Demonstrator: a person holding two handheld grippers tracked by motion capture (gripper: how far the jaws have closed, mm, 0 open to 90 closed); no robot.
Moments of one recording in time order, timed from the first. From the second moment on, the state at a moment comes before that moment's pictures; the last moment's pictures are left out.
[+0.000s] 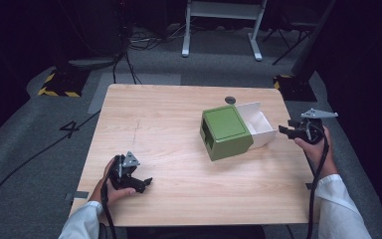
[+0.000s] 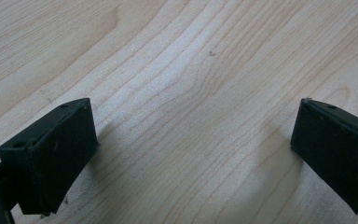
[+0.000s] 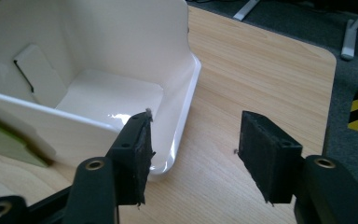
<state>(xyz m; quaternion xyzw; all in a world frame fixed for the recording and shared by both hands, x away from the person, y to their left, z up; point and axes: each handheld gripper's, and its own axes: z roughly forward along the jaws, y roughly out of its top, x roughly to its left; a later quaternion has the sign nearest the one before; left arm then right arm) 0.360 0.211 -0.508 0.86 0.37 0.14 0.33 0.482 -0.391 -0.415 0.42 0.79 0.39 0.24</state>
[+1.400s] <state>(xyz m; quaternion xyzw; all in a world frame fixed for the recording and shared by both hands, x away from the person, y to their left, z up) 0.359 0.212 -0.508 0.86 0.37 0.14 0.33 0.378 -0.365 -0.436 0.30 0.85 0.35 0.24</state>
